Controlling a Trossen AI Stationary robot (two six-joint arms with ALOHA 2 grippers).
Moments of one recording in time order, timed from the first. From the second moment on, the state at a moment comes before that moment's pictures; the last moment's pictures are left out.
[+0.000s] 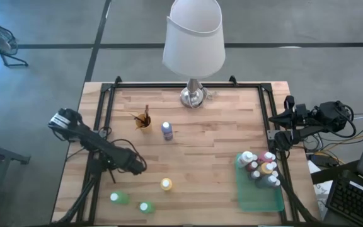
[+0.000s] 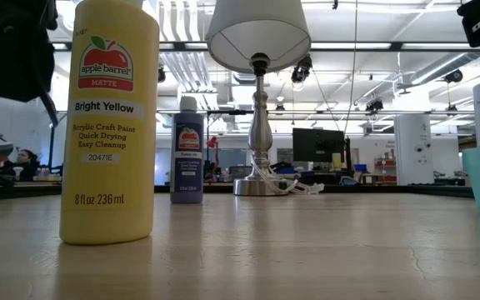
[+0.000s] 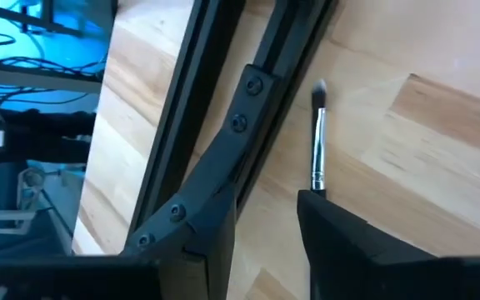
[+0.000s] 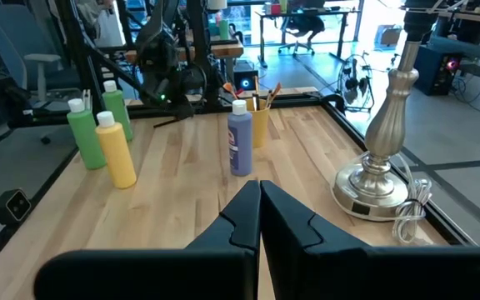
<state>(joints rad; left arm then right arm) -0.49 1.56 0.79 -1.31 0.35 -2.35 0.34 0.03 0.77 -0.95 0.39 0.16</state>
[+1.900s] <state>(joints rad) -0.48 1.75 0.88 -1.14 0.29 -2.26 0.34 0.03 0.77 -0.95 0.39 0.16</state>
